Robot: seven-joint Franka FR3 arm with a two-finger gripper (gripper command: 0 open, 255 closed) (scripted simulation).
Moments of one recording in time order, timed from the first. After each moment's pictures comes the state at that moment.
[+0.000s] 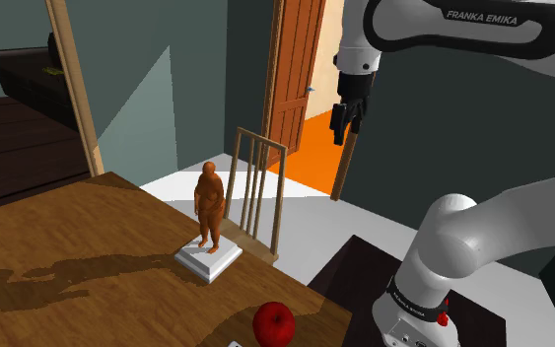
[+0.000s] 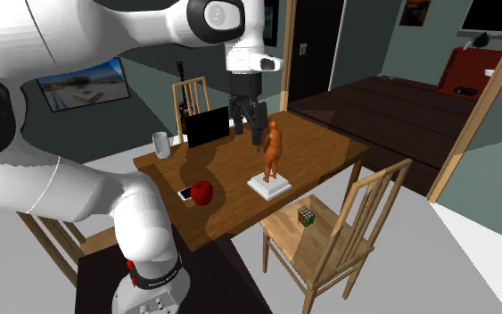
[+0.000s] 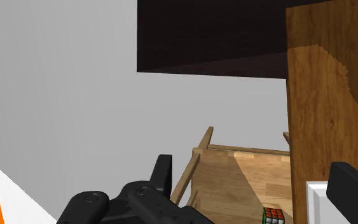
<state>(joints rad) 0.02 -0.77 0.07 -2.28 -0.10 1.45 0.05</state>
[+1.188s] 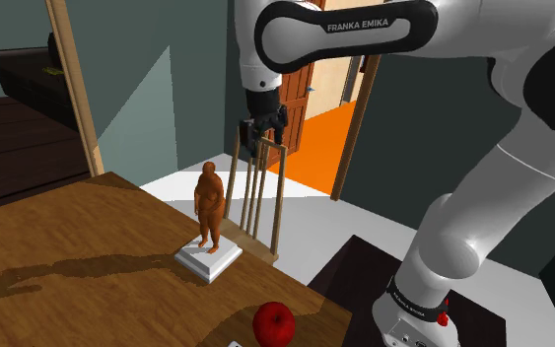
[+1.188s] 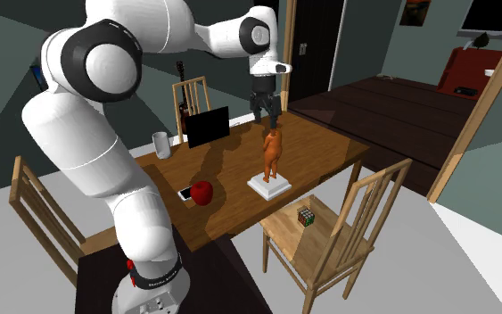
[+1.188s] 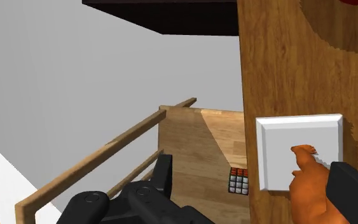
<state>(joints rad) 0.05 -0.24 0.32 -1.98 -0.09 1.64 0.34</state>
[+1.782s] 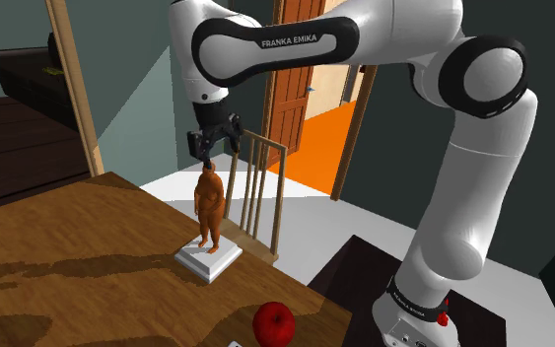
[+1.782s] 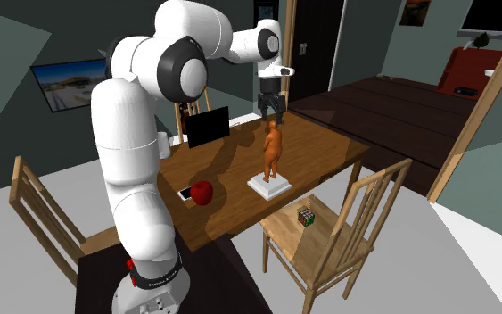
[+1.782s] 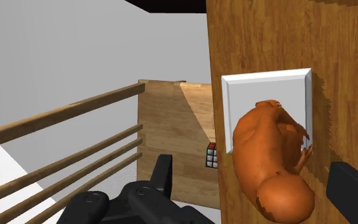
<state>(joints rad) 0.11 0.12 0.41 -1.67 -0.22 1.63 0.51</state>
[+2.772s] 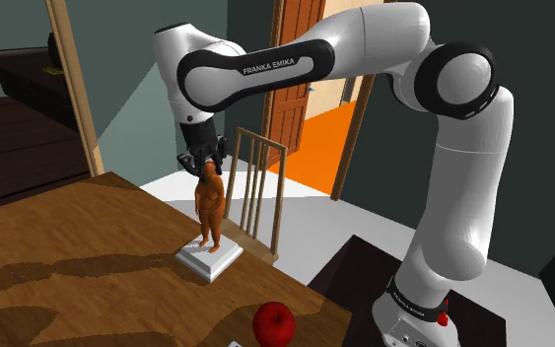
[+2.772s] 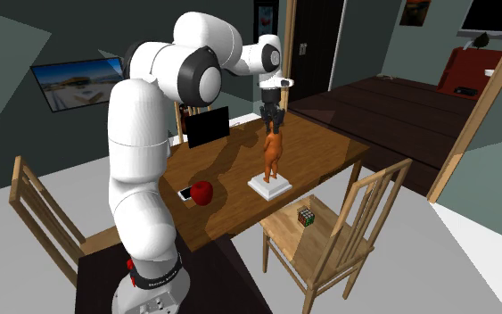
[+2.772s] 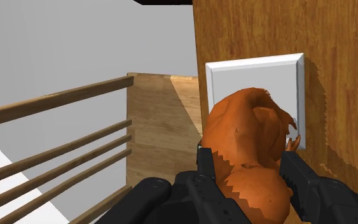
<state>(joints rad) 0.13 0.23 0.42 -1.65 -0.27 1.70 0.57</state>
